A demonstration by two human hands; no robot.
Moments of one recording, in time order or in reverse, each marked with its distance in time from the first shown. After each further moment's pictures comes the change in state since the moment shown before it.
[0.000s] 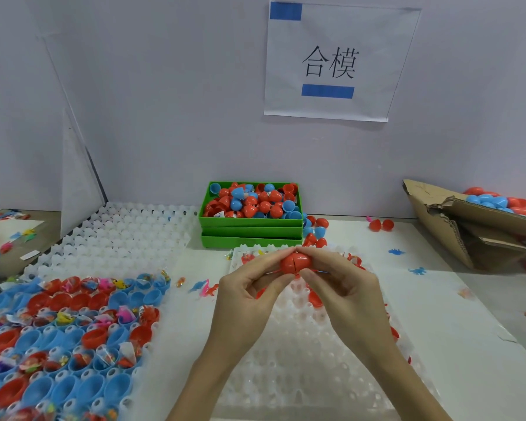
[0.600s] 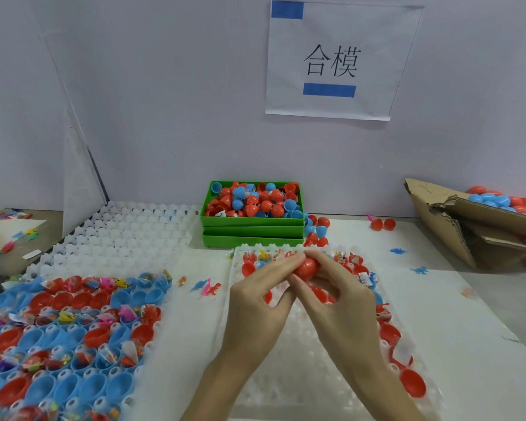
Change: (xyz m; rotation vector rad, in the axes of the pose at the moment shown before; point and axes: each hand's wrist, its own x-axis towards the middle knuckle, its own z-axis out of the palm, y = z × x) left_hand -0.007 -0.013 0.013 0.361 0.074 0.260; right_hand -0.016 -0.011 0.021 -0.159 0.138 0.012
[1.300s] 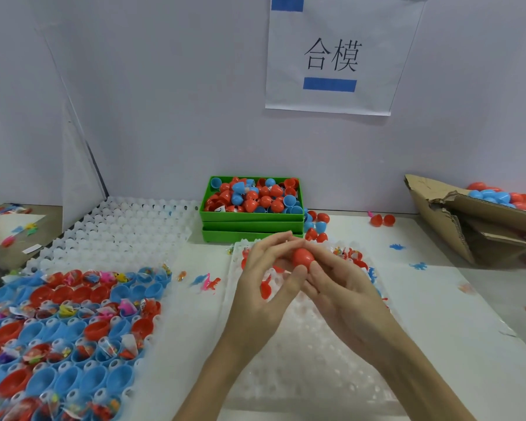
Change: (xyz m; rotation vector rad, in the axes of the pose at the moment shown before) left_hand 0.006 0.011 -0.004 -0.239 -0.109 -0.156; right_hand 0.019 -0.003 -0.024 0.713 -0.468 0.347
